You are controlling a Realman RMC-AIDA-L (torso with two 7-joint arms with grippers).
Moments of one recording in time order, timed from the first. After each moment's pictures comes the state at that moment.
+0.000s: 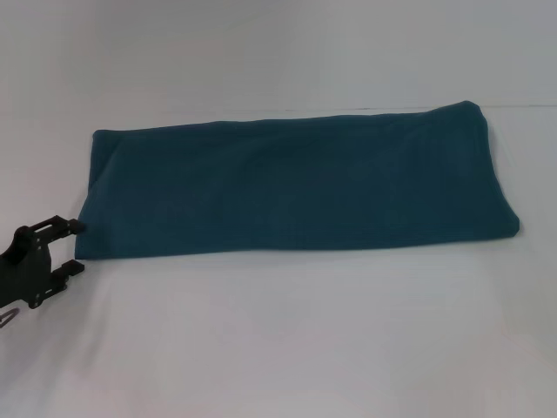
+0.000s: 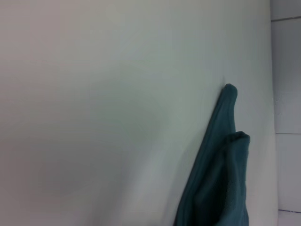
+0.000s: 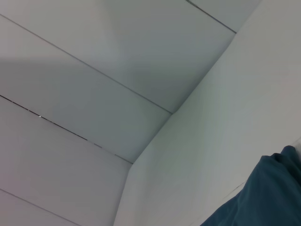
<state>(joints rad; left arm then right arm) -0.39 -2.10 0.45 0.60 2.02 1.11 -2.71 0.38 1.93 -0.45 -0.56 -1.73 -1.41 2.15</state>
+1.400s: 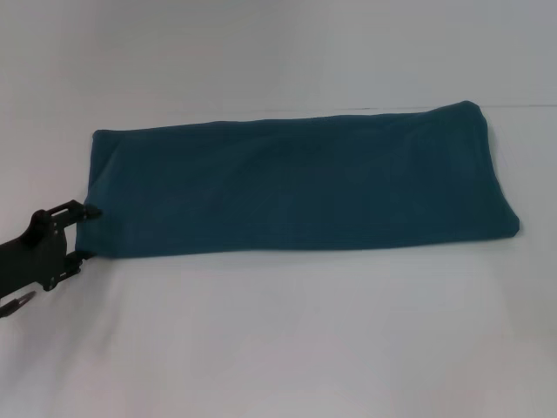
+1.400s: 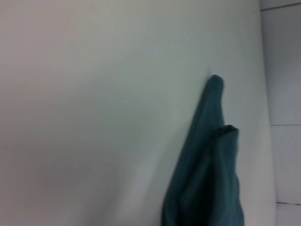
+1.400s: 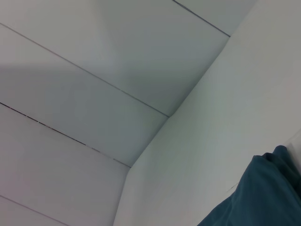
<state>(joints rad) -0.44 -2.10 0.45 0.55 2.00 1.07 -2.66 0.36 1.93 -0.44 -0.56 -1.73 -1.42 2.15</state>
